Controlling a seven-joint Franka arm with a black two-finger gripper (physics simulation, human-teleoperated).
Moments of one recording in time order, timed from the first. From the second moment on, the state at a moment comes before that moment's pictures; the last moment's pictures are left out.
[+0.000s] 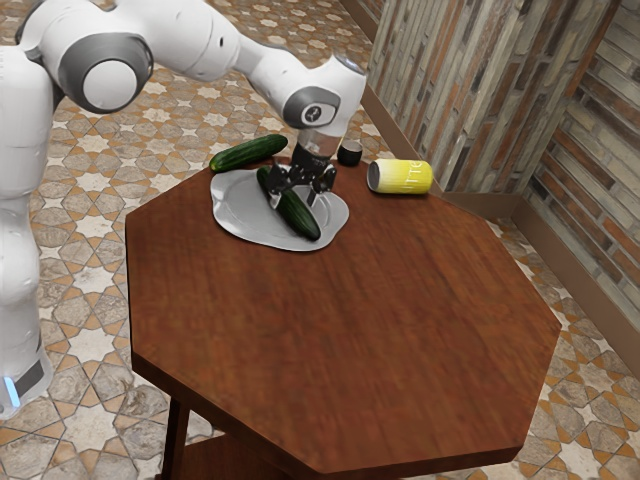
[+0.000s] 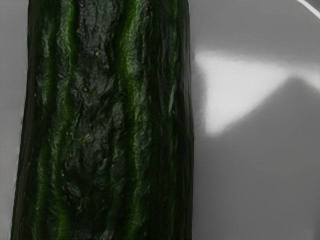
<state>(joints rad) 0.24 0.18 0.10 -1.87 0.05 1.92 -1.49</state>
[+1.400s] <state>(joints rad) 0.21 0.22 -0.29 -1.60 0.20 1.80 -1.45</state>
